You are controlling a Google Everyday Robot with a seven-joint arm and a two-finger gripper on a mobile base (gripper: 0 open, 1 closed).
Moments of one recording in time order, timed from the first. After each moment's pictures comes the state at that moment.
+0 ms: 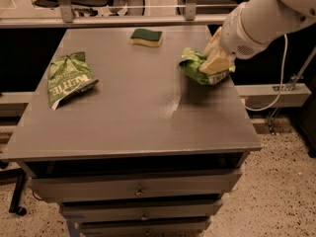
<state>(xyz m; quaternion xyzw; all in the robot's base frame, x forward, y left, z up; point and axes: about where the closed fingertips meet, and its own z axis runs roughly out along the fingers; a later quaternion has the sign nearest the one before) 0.585 -0.127 0.941 -0.63 0.70 -0.04 0.33</state>
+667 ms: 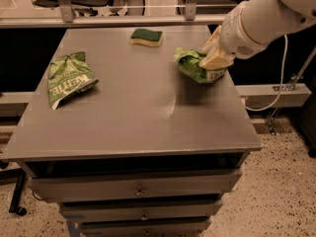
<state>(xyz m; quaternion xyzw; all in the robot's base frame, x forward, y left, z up) 0.585 -0.126 0.945 -0.64 0.69 -0.05 0.34</state>
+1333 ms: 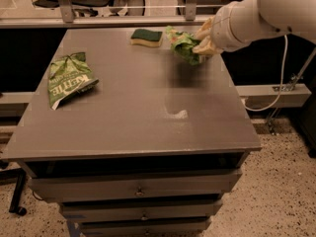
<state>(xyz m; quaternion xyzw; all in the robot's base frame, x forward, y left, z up) 0.659 -0.120 0.945 -0.65 0.61 -0.12 0.43</state>
